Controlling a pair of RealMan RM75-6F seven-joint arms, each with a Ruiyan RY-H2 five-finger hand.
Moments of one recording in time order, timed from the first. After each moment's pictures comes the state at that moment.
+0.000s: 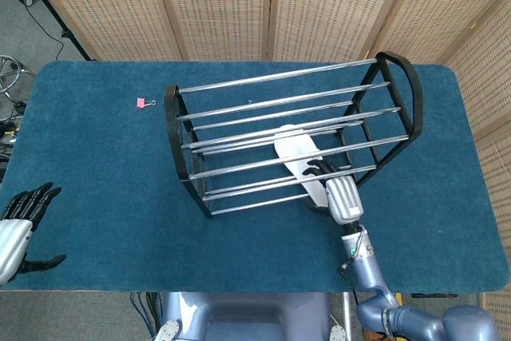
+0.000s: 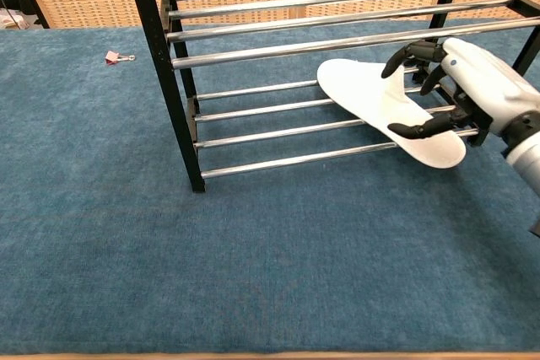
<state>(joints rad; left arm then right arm) -0.11 -0.76 0.04 -2.08 1.50 1.34 0.05 0.51 -1.86 0.12 -1.03 -1.48 1.43 0.18</state>
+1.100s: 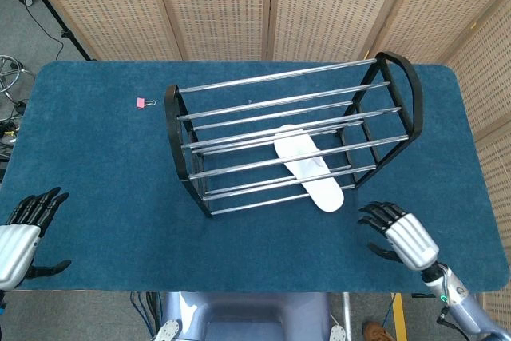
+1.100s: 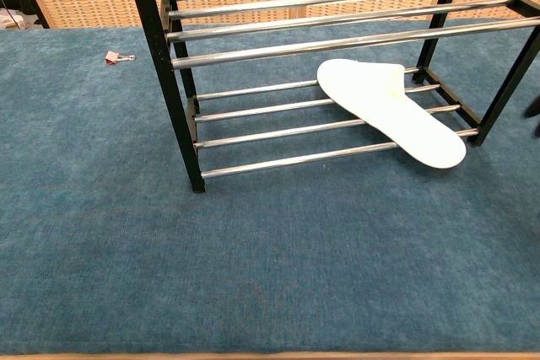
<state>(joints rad) -0.10 -0.78 0.06 -2.10 1.54 1.35 0.11 0.29 -1.52 -0.15 -0.83 -1.79 1.74 0.37</state>
